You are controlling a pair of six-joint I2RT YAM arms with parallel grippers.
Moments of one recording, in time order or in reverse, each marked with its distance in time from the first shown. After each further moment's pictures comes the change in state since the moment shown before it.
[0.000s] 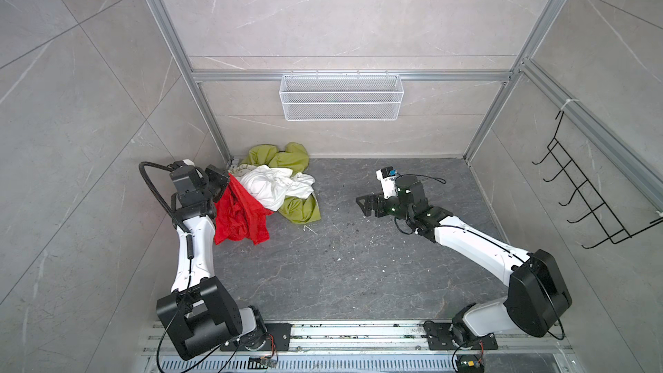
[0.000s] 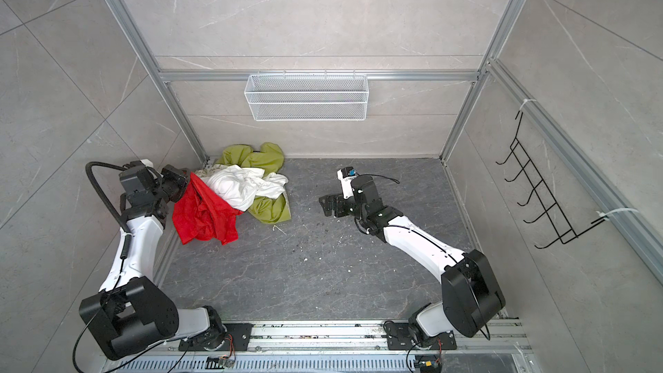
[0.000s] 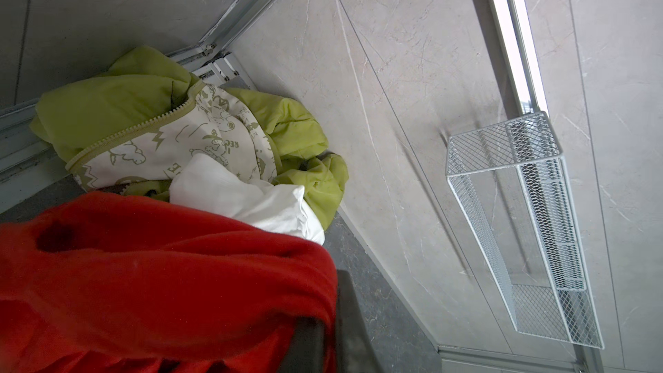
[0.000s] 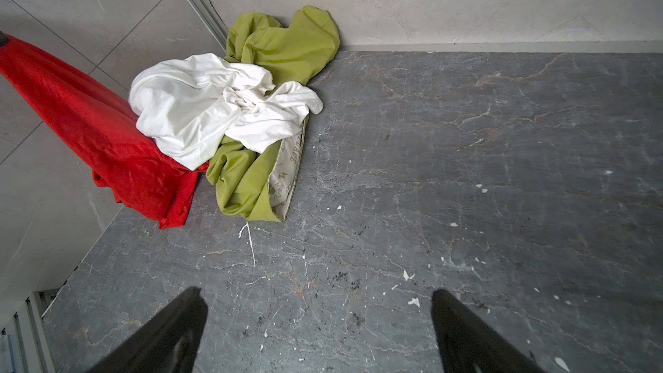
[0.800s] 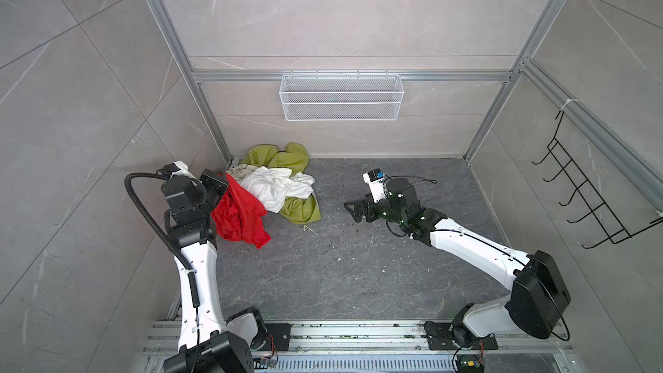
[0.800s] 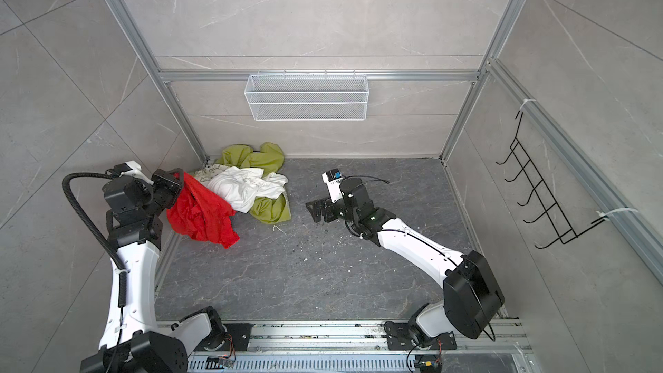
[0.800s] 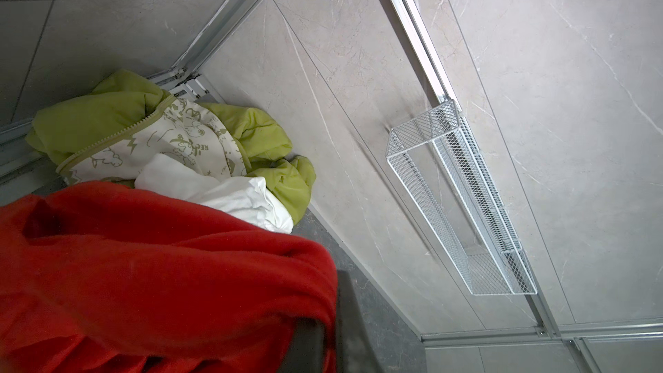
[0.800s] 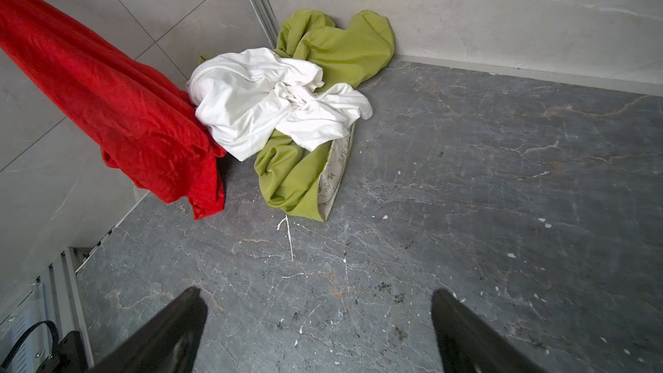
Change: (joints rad) left arm -0.007 -0.294 -0.080 -0.082 0.006 -0.005; right arm 0.114 -0.004 0.040 0.000 0.000 -0.054
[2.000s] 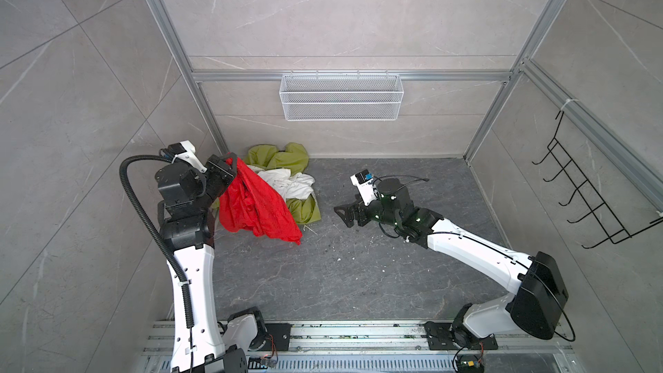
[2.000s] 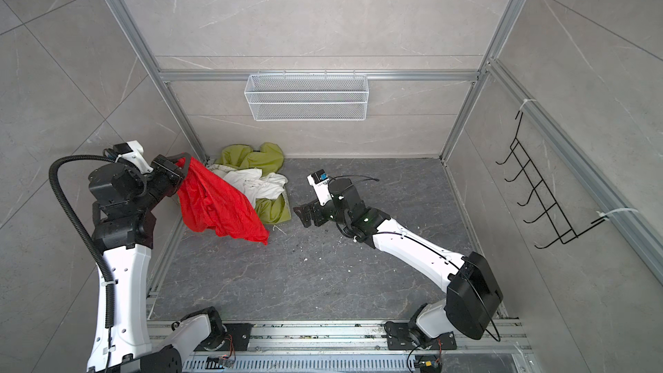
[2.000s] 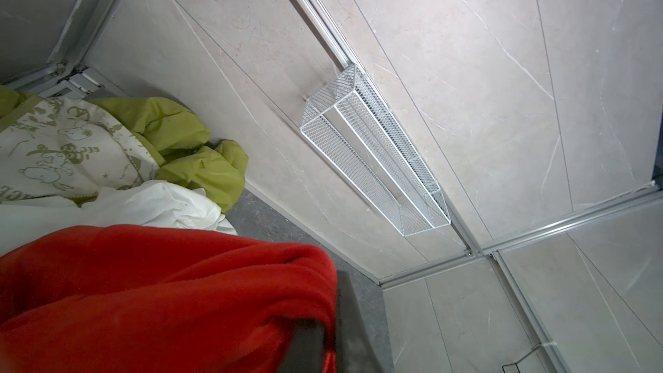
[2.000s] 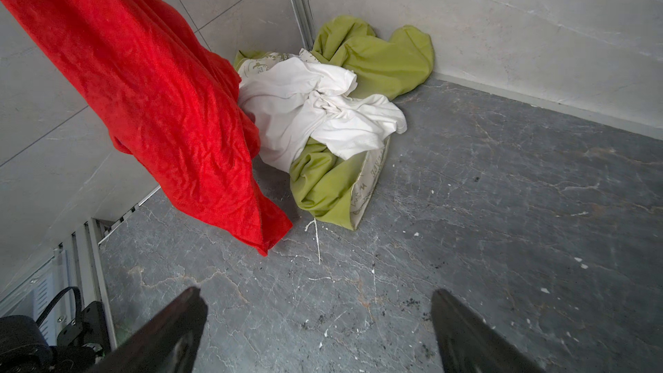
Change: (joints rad) left arm -0.117 0.016 0.254 -0.132 0.110 0.014; right arm 0.089 0.001 0.081 -0.061 0.022 -0.060
